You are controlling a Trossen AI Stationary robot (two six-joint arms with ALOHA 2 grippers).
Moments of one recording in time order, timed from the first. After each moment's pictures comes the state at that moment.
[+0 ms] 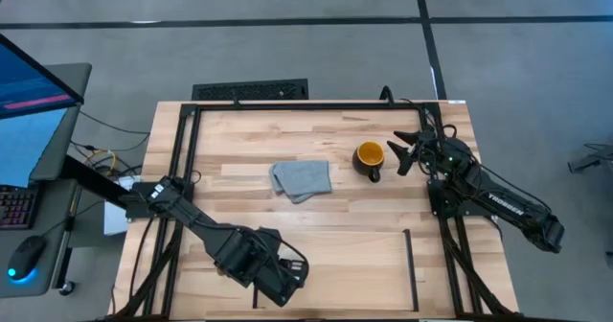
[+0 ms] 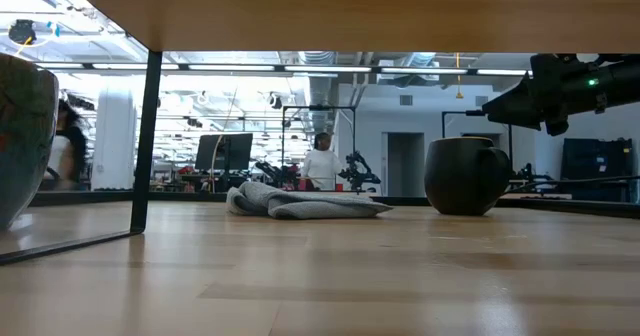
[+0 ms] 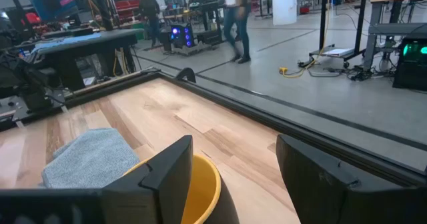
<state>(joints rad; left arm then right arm) -0.61 2.06 2.24 -1.45 -0.09 -2.01 -0.67 0.14 0.00 0.03 -0.09 0.10</state>
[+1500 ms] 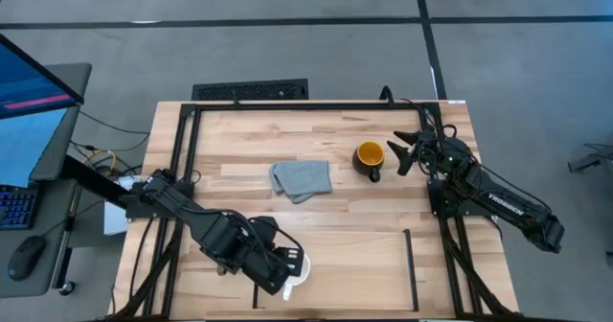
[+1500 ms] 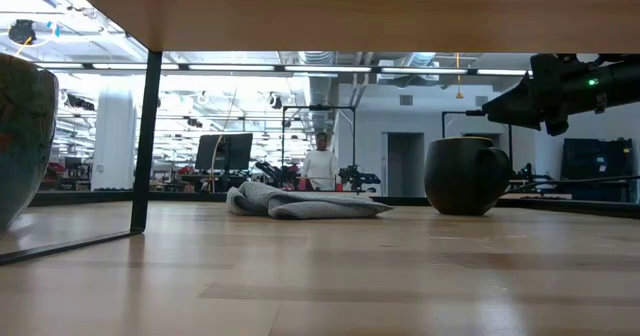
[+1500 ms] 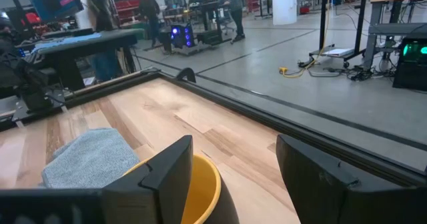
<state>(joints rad) -0.59 1.98 2.24 -1.45 -0.17 -1.97 -0.67 0.14 0.00 0.03 -0.09 0.10</state>
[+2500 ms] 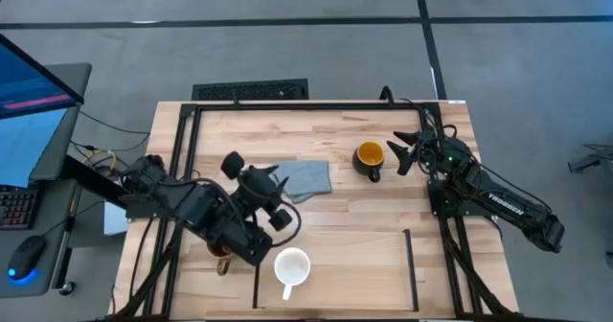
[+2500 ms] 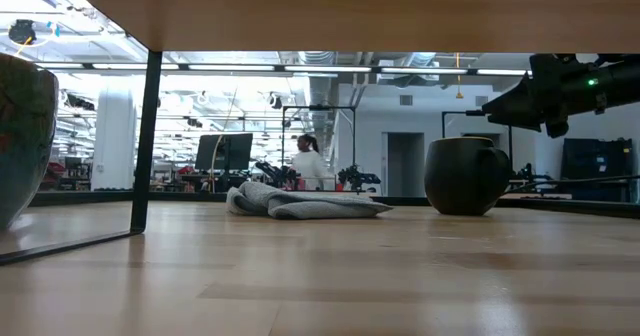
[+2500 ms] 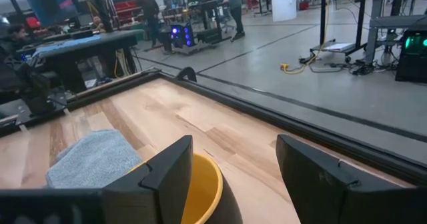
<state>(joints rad) -0.53 1.85 2.24 -1.57 -1.14 -0.89 -0.67 0.15 0.00 0.03 -0.09 0.13</state>
